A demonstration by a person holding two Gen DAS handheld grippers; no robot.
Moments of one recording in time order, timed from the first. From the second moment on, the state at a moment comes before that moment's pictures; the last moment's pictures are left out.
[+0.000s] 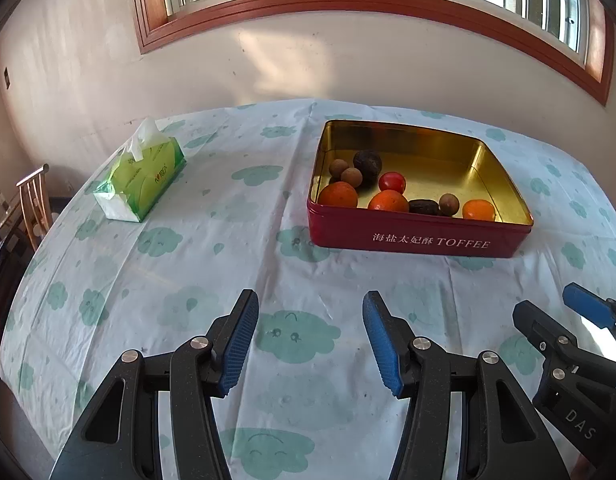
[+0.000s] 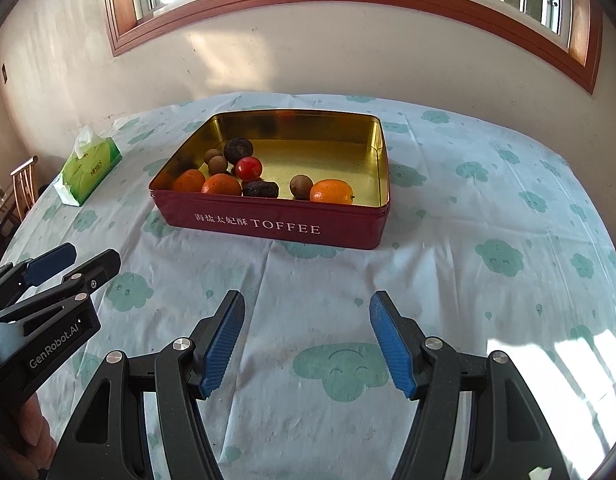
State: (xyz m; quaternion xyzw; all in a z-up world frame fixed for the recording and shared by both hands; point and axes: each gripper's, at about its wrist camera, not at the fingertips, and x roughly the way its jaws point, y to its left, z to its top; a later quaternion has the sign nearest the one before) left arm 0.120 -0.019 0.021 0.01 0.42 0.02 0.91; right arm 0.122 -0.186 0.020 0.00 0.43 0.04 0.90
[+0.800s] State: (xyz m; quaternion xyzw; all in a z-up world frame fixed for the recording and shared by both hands) left arm 0.117 -0.026 0.023 0.02 0.42 0.02 0.91; right arm 0.122 -0.186 0.022 -0.01 0.43 0.04 0.90
